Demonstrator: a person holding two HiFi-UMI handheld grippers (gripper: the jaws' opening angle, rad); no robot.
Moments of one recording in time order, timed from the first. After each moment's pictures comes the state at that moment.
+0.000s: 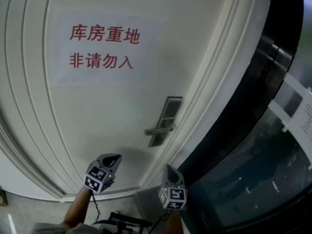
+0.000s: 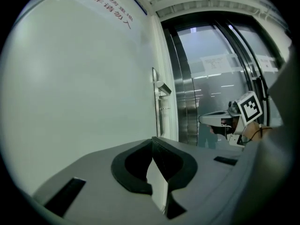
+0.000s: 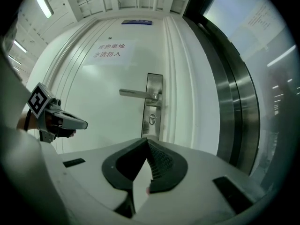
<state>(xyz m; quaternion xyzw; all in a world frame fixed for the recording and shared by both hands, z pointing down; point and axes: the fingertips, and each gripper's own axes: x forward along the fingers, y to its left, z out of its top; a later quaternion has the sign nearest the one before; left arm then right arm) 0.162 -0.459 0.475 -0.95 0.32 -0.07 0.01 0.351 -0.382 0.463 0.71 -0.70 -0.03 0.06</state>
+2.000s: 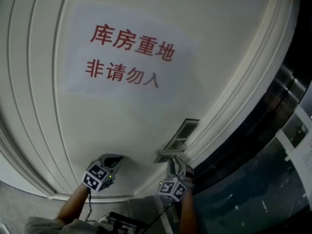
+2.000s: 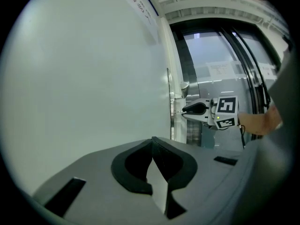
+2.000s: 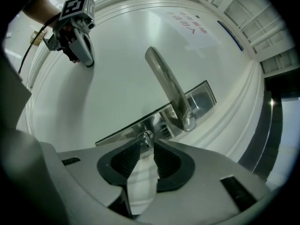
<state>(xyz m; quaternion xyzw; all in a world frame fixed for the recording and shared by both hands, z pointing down) 0.150 -0.520 0.467 -0.95 0.30 -0.05 -0.01 0.351 -0.502 0.422 0.63 -0.58 -0.32 0.40</state>
